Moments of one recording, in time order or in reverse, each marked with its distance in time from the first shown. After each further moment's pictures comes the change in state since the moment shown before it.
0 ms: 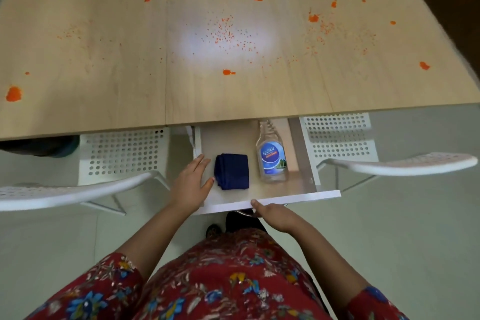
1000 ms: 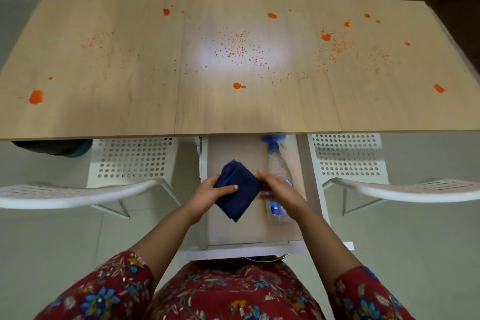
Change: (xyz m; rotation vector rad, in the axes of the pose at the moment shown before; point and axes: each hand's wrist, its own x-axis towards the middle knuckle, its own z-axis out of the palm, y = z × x) left_hand 0.015 0.033 0.001 -0.956 -0.249 -0.333; right_hand 0.038 -0.022 -0.056 0.815 0.153 -0.329
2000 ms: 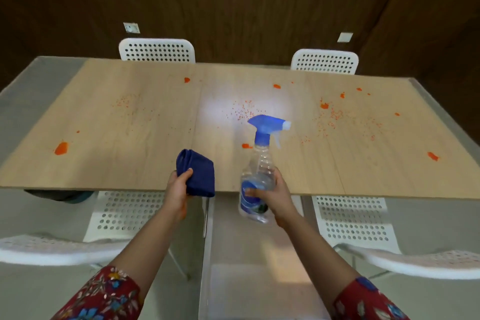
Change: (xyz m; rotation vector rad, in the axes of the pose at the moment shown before) left_hand 0.030 0.108 -0.083 -0.592 0.490 0.182; right_hand 0.029 -0.127 0.023 0.044 0.186 -0.354
